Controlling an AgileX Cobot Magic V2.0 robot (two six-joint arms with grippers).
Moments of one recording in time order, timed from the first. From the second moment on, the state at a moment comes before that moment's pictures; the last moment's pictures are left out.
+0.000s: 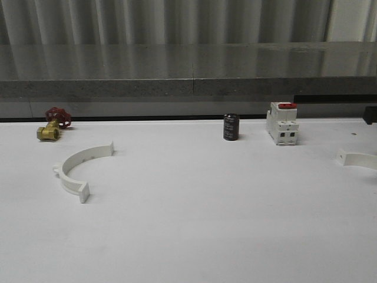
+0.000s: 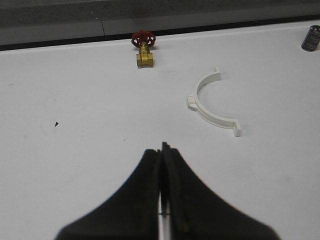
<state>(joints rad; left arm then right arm) -0.23 0.34 -0.53 0.14 0.76 -0.10 -0.11 1.89 -1.24 -0.01 0.81 0.11</state>
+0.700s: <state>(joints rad) -0.23 0.34 -0.53 0.14 0.76 -0.10 -0.11 1.94 -1.26 0.01 0.85 0.10</state>
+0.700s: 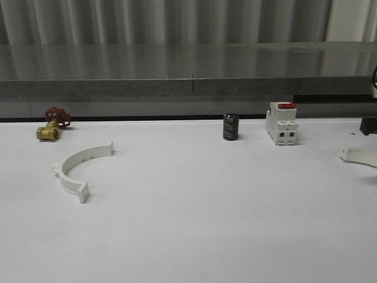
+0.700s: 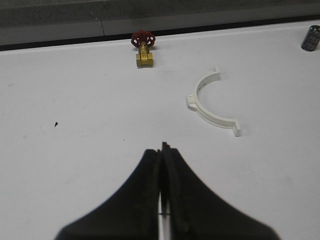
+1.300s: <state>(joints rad) -0.23 0.34 -0.53 0.14 0.76 -0.10 0.28 1.84 -1.36 0.02 0.89 0.49</state>
